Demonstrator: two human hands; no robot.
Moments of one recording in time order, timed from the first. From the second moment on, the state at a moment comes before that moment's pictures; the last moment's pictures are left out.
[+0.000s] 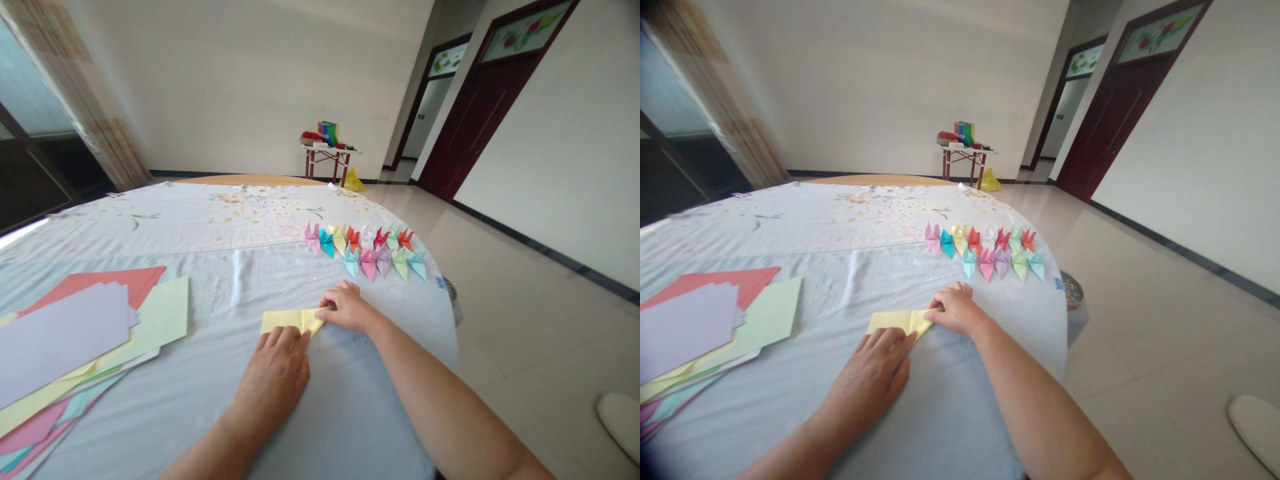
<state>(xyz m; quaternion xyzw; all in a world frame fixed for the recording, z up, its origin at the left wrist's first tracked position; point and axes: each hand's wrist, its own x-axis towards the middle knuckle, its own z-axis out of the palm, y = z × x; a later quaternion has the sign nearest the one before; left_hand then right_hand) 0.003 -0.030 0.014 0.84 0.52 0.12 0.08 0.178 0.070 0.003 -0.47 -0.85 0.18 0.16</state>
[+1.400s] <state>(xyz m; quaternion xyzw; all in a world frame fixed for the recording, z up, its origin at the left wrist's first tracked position) 0.003 -0.029 0.012 0.85 0.52 0.09 0.05 0.180 0.066 -0.006 -0.56 -0.81 0.08 0.15</state>
